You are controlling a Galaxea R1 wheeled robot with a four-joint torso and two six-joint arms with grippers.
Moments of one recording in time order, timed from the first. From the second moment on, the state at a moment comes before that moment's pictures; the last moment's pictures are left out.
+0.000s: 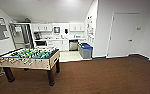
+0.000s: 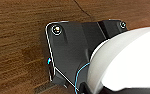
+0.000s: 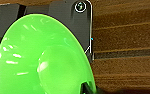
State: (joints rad) left arm 1.55 2.76 -2.79 1.35 -0.47 -1.25; right arm -1.60 2.91 -2.80 -0.69 0.10 0.59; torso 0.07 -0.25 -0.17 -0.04
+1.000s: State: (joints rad) left arm 1.55 2.76 -2.79 1.35 -0.47 -1.25; right arm -1.60 2.91 -2.80 -0.69 0.10 0.59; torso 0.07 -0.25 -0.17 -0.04
